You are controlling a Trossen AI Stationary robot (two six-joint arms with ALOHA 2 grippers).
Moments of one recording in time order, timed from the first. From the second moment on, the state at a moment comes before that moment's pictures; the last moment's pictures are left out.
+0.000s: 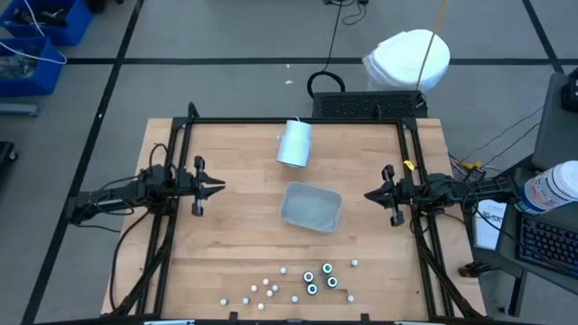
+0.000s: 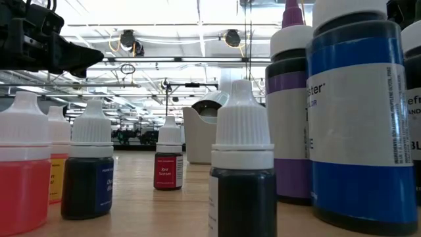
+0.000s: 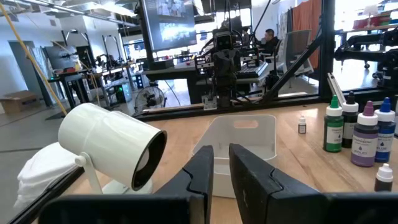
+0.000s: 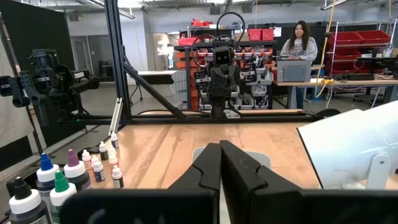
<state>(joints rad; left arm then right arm) 0.18 0.02 0.01 0.06 0.16 0.13 0.13 0.02 0.02 0.10 0.05 0.04</state>
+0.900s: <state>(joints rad) 0.18 0.02 0.01 0.06 0.16 0.12 0.13 0.02 0.02 0.11 0.05 0.07</state>
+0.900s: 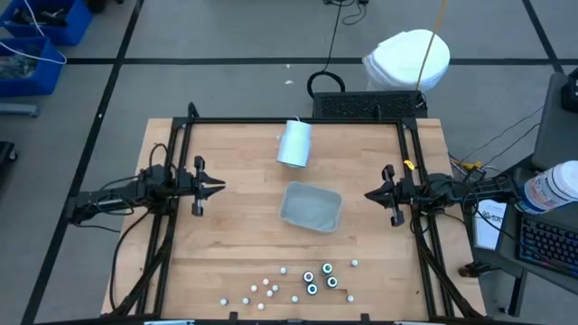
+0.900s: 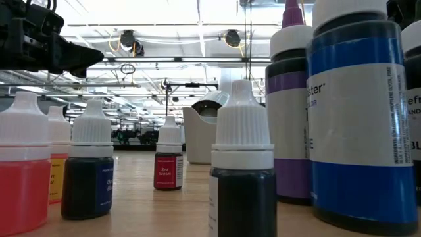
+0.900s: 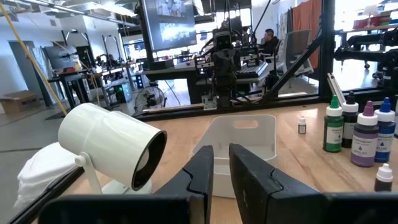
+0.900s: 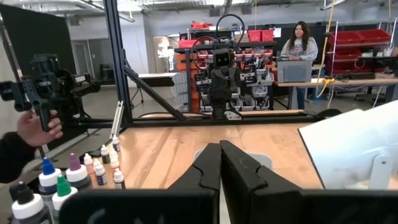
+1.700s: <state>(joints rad) 0.18 0.02 0.01 0.11 0.17 -0.20 0.18 0.22 0.19 0.29 0.06 -0.18</state>
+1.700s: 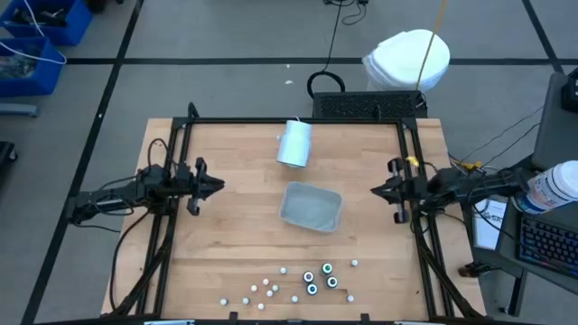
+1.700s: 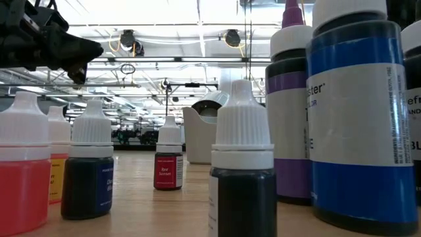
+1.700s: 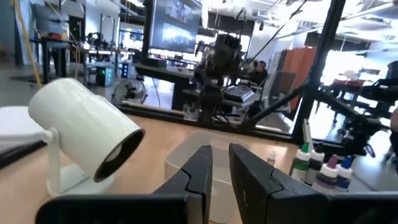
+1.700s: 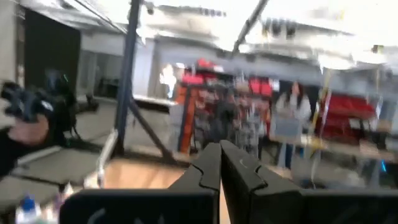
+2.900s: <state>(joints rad) 0.18 0.03 0.01 0.17 0.10 -0.22 1.05 1.76 1.19 -0.15 1.07 0.41</state>
